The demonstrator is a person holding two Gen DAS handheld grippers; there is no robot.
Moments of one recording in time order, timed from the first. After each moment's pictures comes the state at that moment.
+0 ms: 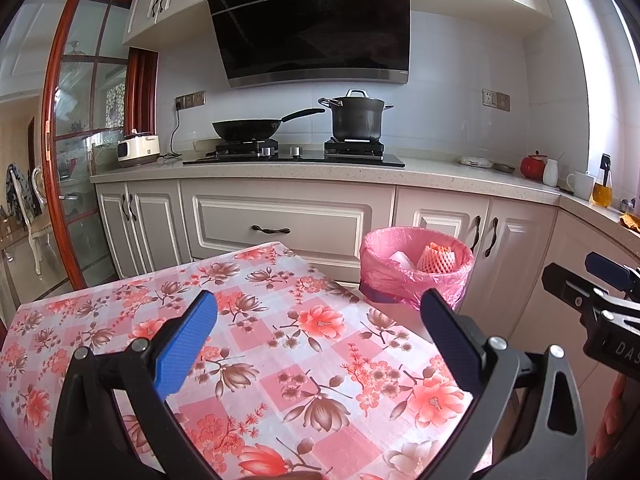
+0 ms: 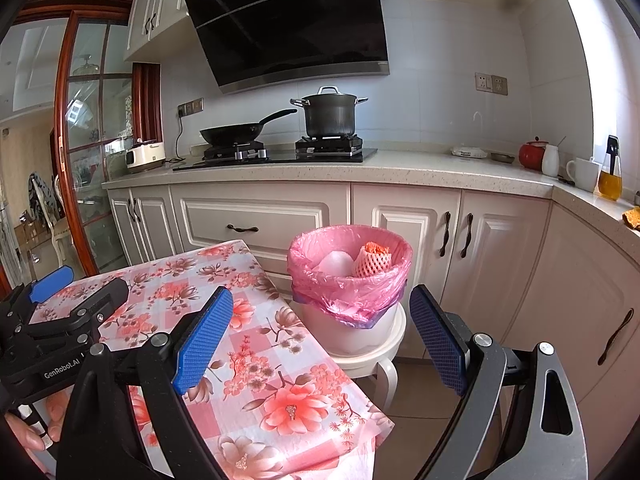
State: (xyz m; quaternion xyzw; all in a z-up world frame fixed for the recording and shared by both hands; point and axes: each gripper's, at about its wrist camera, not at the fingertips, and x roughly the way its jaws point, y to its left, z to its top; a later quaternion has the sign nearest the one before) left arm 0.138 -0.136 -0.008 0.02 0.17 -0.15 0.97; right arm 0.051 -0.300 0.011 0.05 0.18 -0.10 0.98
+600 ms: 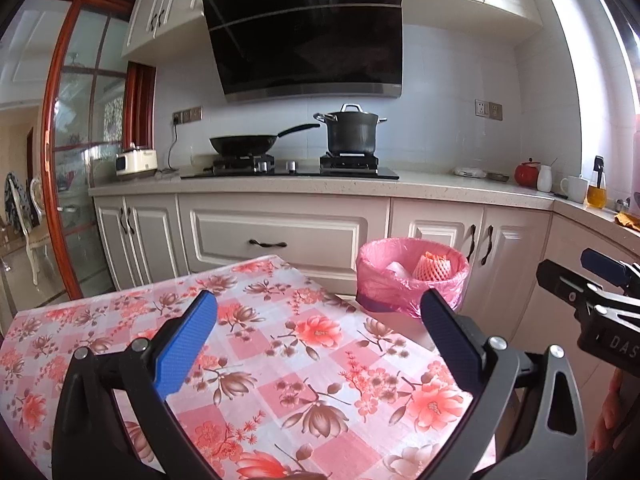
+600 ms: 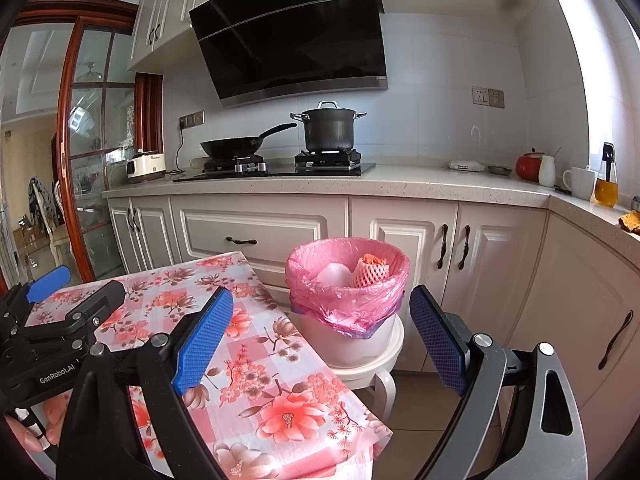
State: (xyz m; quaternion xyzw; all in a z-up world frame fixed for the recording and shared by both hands) left arm 0.125 -0.137 -0.012 0.03 0.14 -0.15 0.98; right arm 0.043 -0.298 0.001 0.04 0.15 -0.11 0.98
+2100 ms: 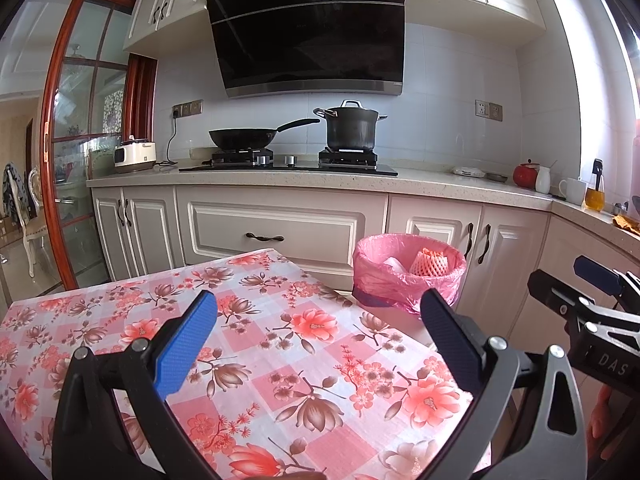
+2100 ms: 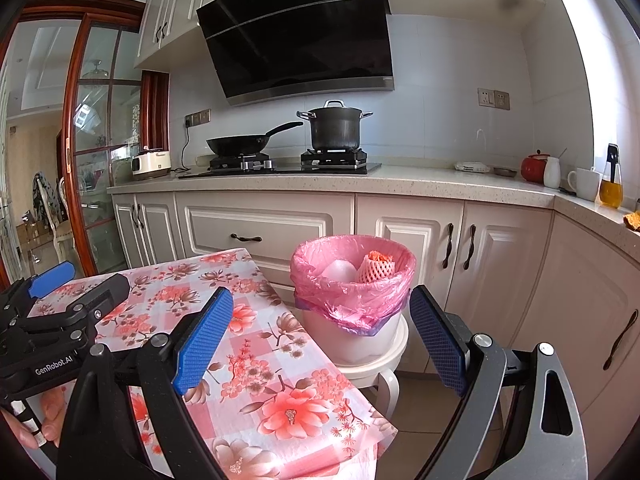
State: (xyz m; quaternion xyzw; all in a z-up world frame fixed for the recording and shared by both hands) left arm 0.124 -0.135 -0.017 0.02 0.15 -0.16 0.98; right arm 0.043 -0.294 -0.010 0.03 0.15 -0.10 0.98
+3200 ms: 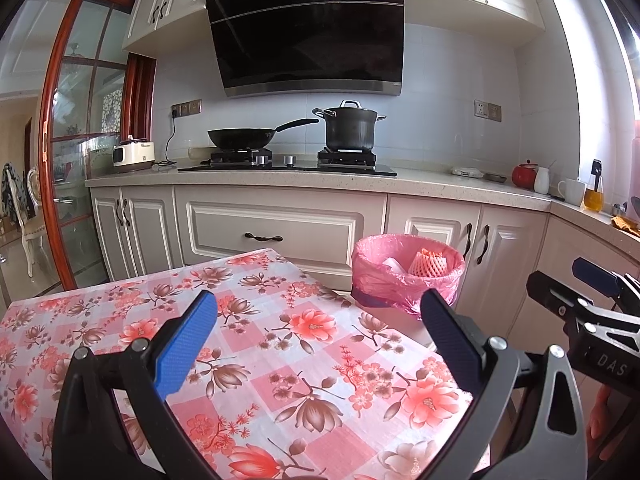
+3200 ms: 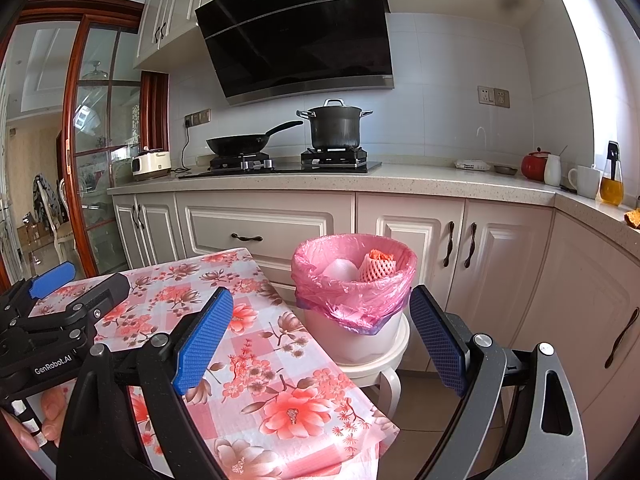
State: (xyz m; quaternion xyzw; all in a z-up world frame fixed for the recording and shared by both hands) left arm 0.124 -0.136 -0.015 0.02 0.15 -0.16 0.98; right arm 0.044 -0.293 -0.011 0.03 0.15 -0.10 0.98
